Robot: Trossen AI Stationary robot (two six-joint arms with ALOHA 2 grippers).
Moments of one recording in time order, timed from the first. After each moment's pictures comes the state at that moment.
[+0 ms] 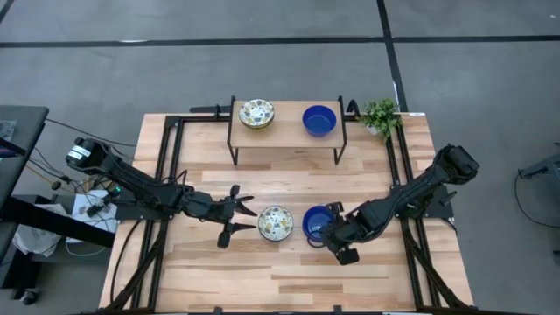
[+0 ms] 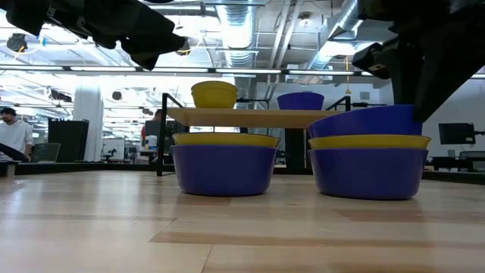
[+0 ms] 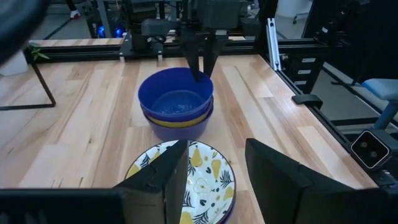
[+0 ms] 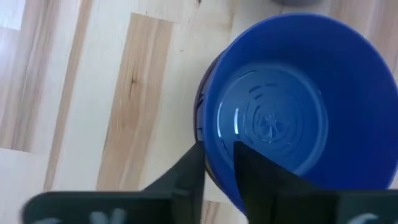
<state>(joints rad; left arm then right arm) -0.40 1.06 0.47 0.47 -0.22 -0.04 0.51 1.59 1.06 -0.73 0.13 0.21</state>
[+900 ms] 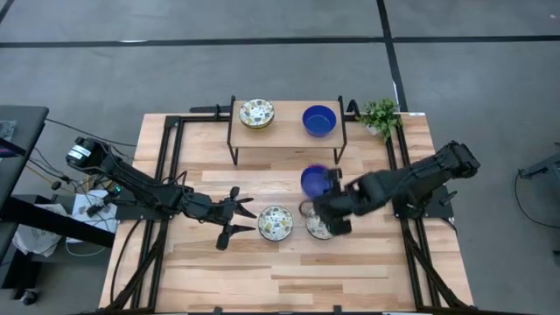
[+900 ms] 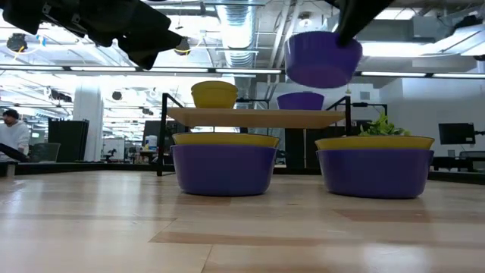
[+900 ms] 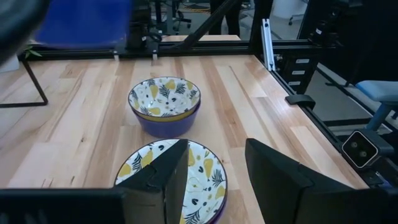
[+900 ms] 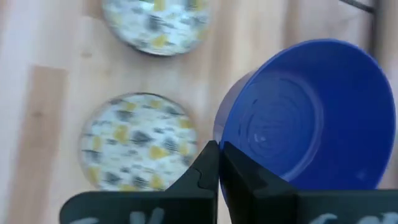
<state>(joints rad) -0.42 1.06 0.47 0.47 -0.22 -0.06 0.34 1.56 1.47 -1.16 0.37 0.04</state>
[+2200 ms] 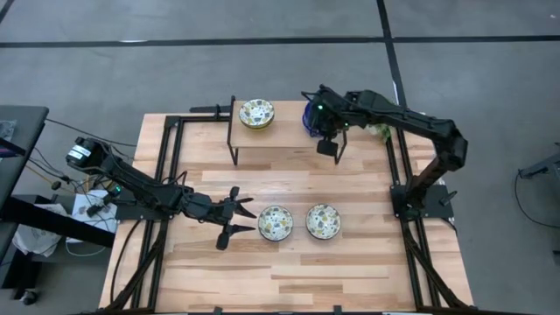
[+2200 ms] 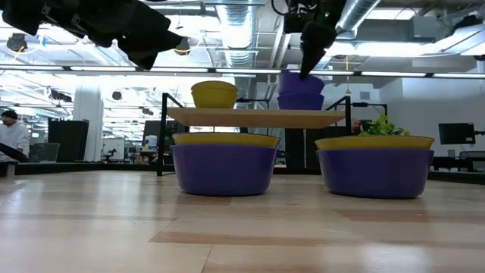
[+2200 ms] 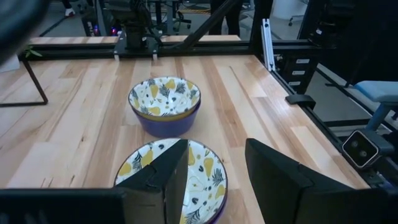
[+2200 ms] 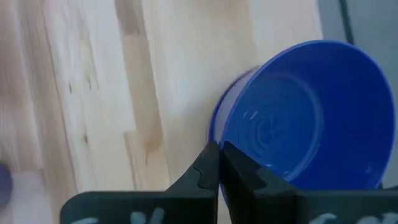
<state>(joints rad) -0.42 1.06 0.46 0.48 -0.22 -0.06 -0.40 1.62 1.63 -1.12 0.13 -0.37</state>
